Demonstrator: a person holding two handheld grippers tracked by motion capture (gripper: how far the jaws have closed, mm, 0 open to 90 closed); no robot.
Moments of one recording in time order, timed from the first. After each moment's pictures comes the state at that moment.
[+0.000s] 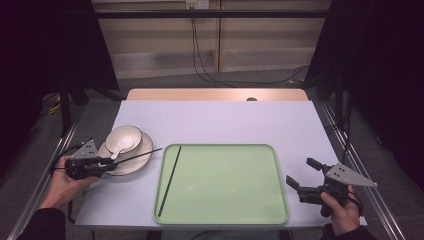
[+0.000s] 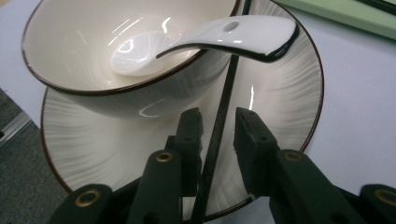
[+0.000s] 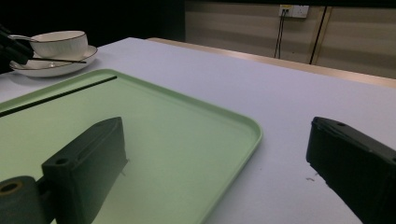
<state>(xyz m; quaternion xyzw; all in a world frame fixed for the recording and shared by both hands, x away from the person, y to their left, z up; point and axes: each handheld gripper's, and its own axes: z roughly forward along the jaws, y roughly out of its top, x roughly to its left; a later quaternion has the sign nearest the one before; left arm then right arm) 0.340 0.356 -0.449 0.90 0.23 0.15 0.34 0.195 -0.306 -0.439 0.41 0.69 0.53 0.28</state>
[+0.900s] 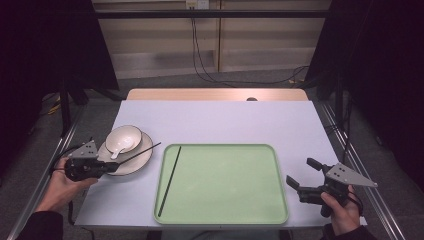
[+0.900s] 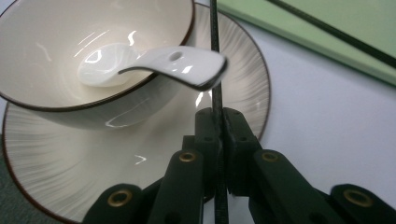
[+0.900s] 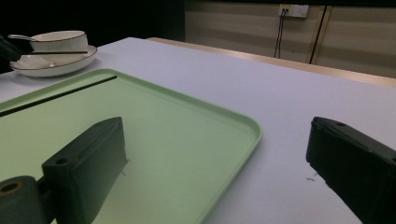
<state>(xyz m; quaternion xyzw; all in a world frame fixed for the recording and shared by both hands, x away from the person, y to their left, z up) 0.327 0.350 -0.432 0.90 0.24 0.10 0.35 0.195 -0.306 -0.439 0.41 0.69 0.53 0.28</state>
